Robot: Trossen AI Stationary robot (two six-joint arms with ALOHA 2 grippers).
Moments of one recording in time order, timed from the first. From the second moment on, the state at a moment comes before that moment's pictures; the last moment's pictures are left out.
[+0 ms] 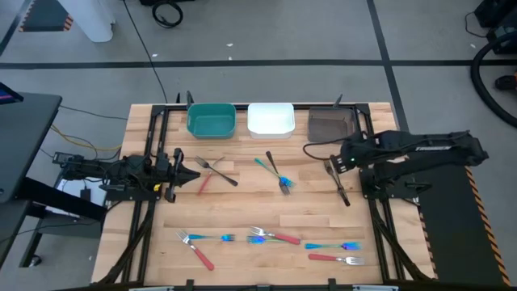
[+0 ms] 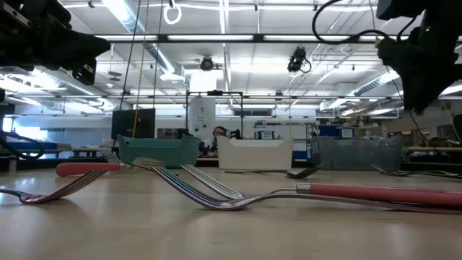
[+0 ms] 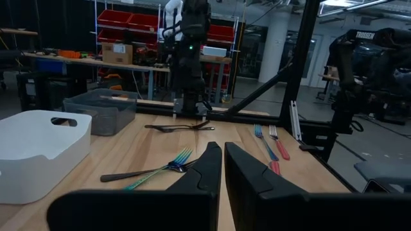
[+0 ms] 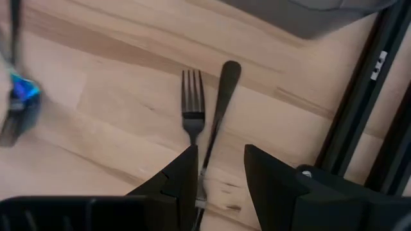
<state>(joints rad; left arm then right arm) -0.14 0.01 0.02 0.07 -0.13 -0.12 -0.04 0.84 0.74 -1.25 0.26 1.17</state>
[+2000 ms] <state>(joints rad) -0.14 0.01 0.02 0.07 -0.13 -0.12 0.00 1.22 0.51 -0.89 0.22 1.14</state>
